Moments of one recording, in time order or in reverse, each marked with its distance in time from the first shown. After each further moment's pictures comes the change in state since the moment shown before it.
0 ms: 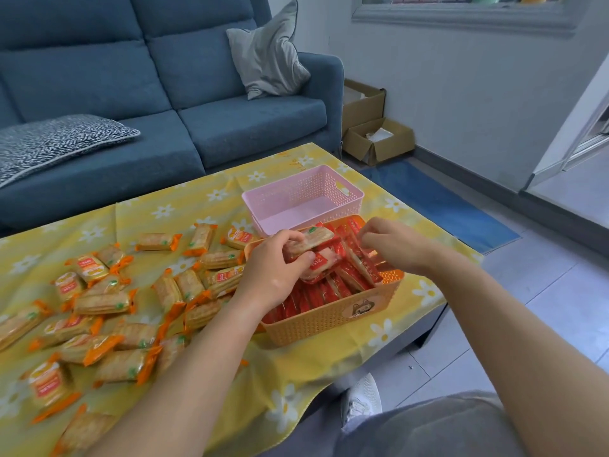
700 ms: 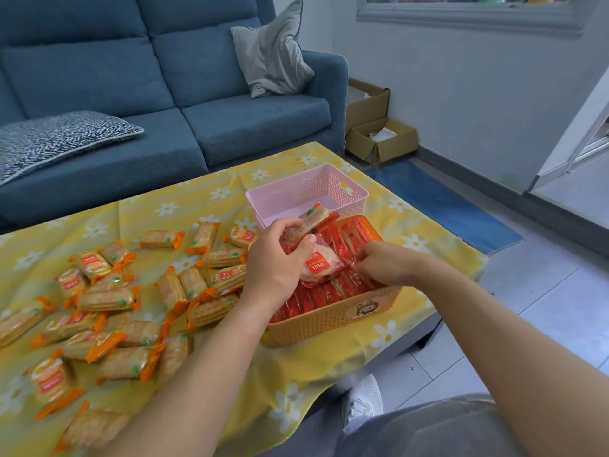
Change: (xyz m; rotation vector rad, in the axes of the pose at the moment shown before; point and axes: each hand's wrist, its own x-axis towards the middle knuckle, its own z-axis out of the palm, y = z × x) left_hand -0.002 0.008 0.002 -0.179 0.198 0.017; right_hand 0.013 -0.001 0.025 -0.236 -0.183 0.045
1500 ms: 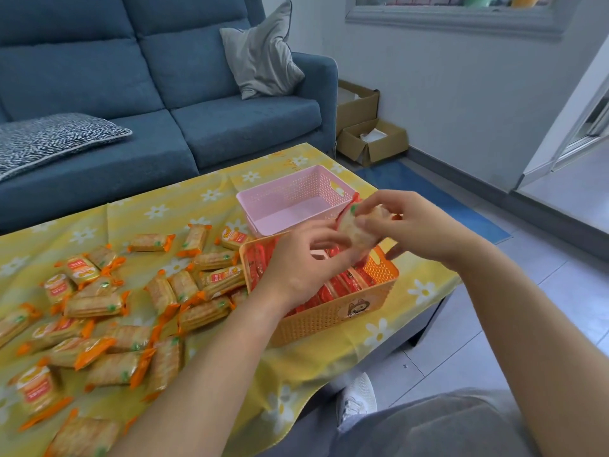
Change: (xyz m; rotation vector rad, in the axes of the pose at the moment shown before) left_hand -0.009 0.038 0.013 -0.110 -0.298 0.124; right_hand -0.059 0.005 -0.051 0.414 0.303 -0.239
